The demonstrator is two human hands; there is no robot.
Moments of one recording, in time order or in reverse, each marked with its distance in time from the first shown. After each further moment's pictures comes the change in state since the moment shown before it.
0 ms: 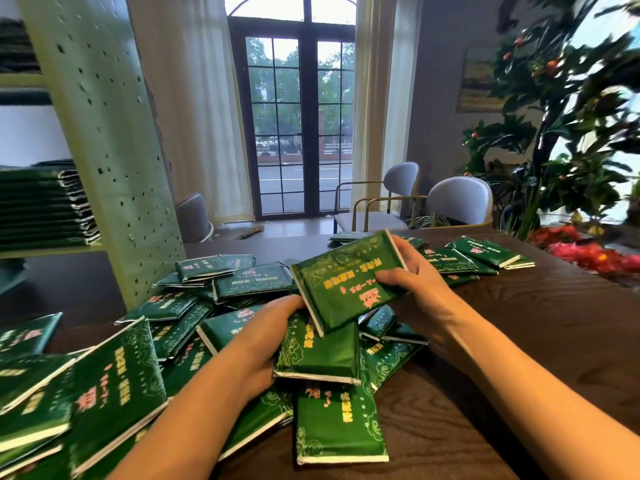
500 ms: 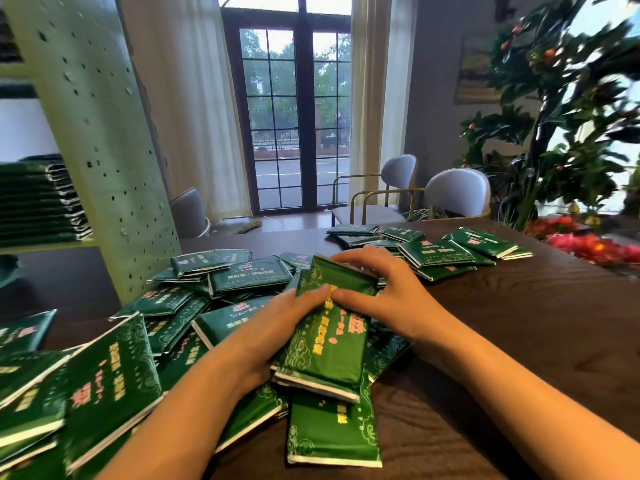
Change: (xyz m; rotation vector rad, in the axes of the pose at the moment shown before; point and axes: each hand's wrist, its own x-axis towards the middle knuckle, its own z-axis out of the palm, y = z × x) left_hand -0.007 0.000 0.005 0.119 -0.170 0.041; right_hand -0.009 0.014 0.010 -0.960 -0.120 -0.397
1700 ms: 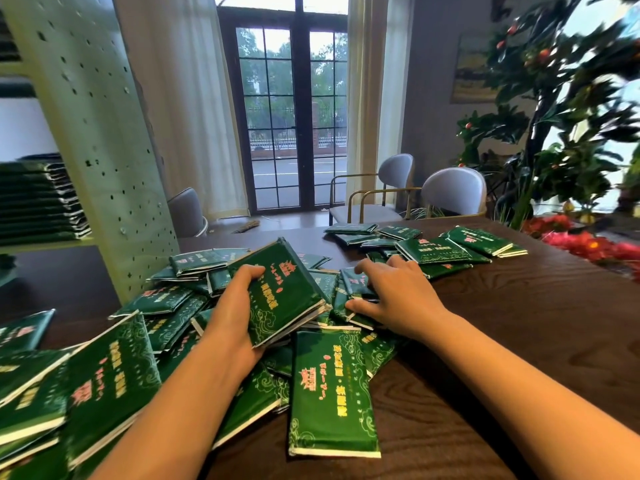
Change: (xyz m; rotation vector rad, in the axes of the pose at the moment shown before) left_hand 0.000 0.008 -0.014 -0.305 0.440 0.106; right_hand 0.003 0.028 -0.005 -0.964 -0.133 0.113
